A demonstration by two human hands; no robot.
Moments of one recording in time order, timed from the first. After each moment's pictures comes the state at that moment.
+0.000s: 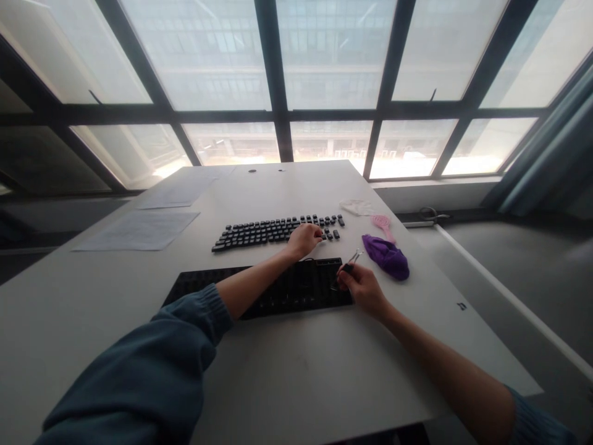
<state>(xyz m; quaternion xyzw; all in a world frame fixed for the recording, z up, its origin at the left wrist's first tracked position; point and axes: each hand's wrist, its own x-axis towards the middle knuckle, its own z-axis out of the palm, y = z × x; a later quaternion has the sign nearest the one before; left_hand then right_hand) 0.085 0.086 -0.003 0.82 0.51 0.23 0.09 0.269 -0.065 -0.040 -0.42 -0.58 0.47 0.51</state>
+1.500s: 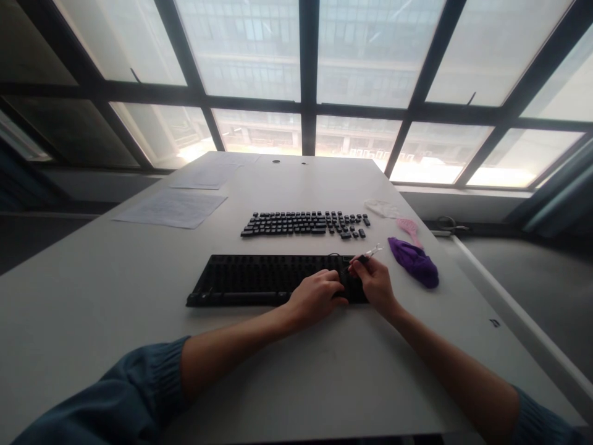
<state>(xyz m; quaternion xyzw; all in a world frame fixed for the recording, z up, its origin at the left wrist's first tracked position) 0.035 -0.083 -0.008 0.88 0.40 0.20 0.14 0.222 -0.057 -0.031 -0.47 -0.58 0.38 0.55</state>
